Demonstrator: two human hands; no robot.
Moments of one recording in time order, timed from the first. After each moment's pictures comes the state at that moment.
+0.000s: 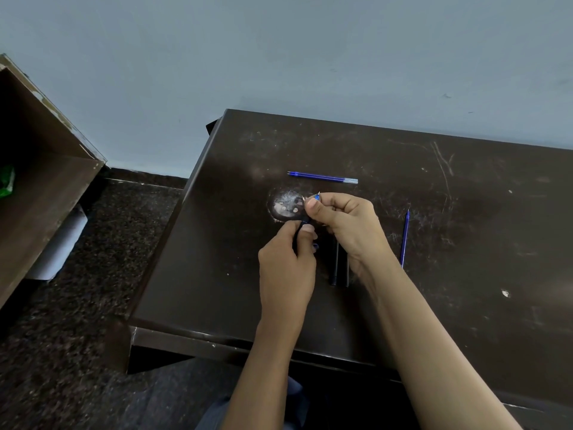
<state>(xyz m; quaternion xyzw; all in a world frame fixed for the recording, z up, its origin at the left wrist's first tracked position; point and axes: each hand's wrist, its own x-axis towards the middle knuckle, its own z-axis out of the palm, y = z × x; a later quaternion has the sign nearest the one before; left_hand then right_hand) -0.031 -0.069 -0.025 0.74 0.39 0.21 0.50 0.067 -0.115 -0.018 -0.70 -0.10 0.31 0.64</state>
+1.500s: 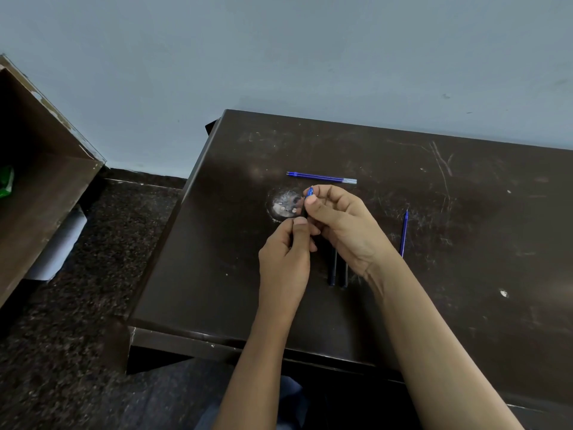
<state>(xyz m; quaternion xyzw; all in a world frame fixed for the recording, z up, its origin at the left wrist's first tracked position) -0.029 -0.064 -0.031 0.66 0.37 0.21 0.62 0.072 -0.115 -0.025 -0.56 -0.18 0.39 0.71</state>
